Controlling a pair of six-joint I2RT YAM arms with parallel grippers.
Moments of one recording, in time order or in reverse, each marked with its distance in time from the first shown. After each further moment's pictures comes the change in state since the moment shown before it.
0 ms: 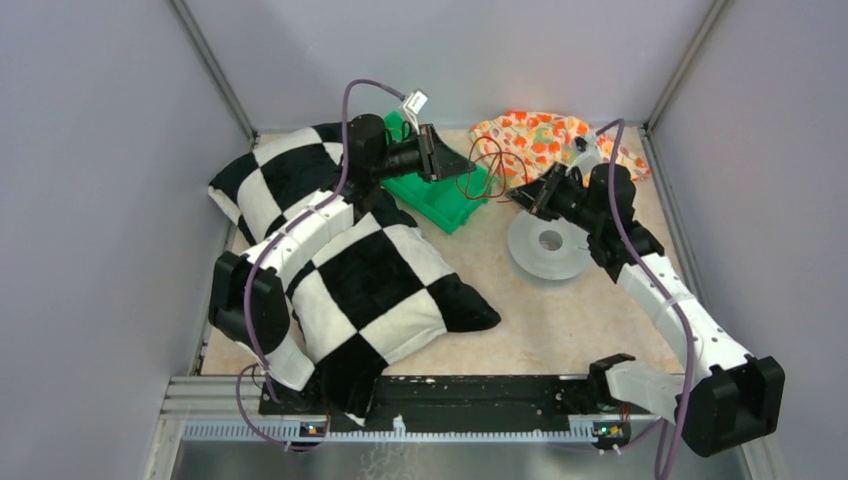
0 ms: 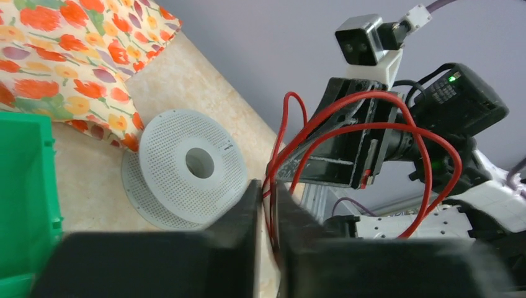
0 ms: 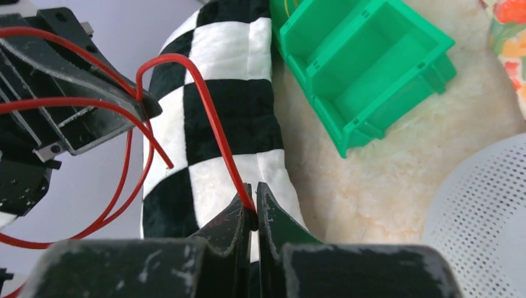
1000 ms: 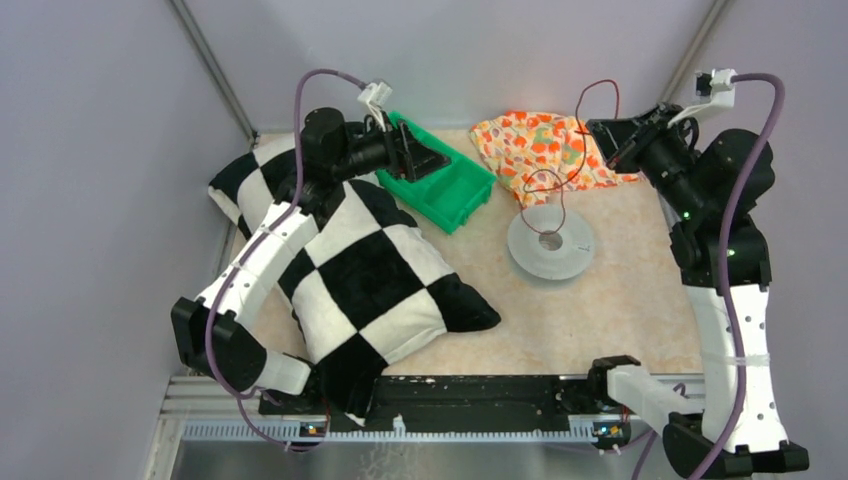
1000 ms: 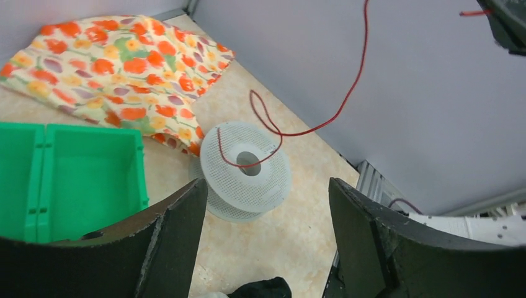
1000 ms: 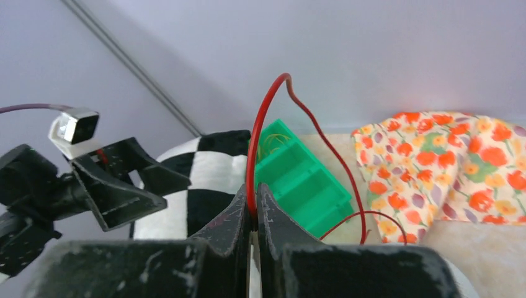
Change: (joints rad) left arm 0.097 -0.213 0.014 -0.274 -0.087 0.246; right arm -0.196 -0.085 0.591 -0.410 0.124 -0.262
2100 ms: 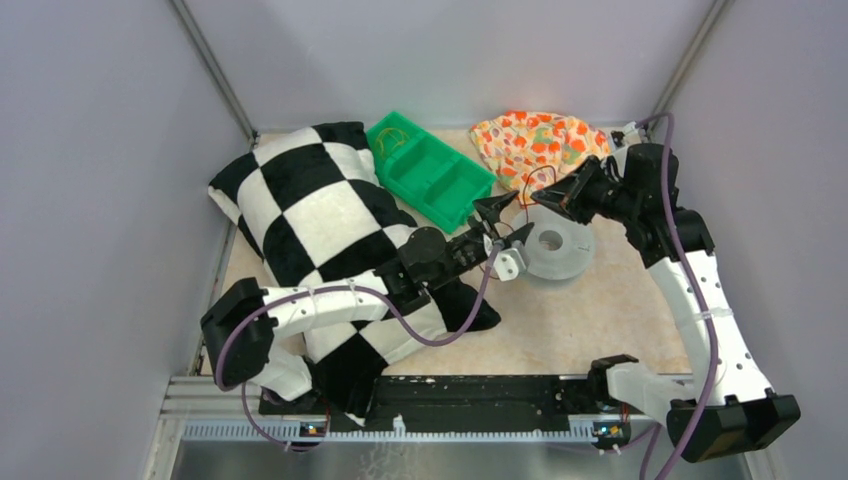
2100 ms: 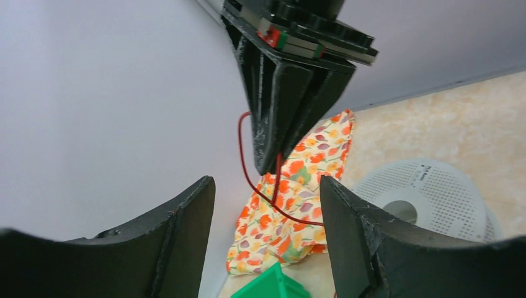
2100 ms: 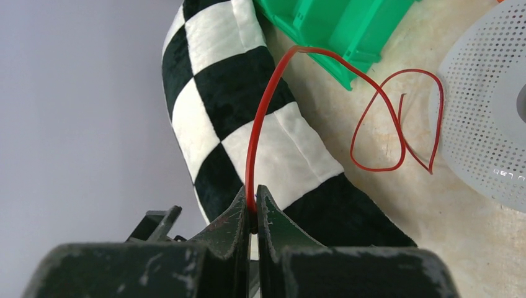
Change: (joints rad) left arm -0.720 0.060 -0.393 0.729 -0.653 1.266; right arm 0.072 0.054 -0.251 -0.208 -0.175 0.403
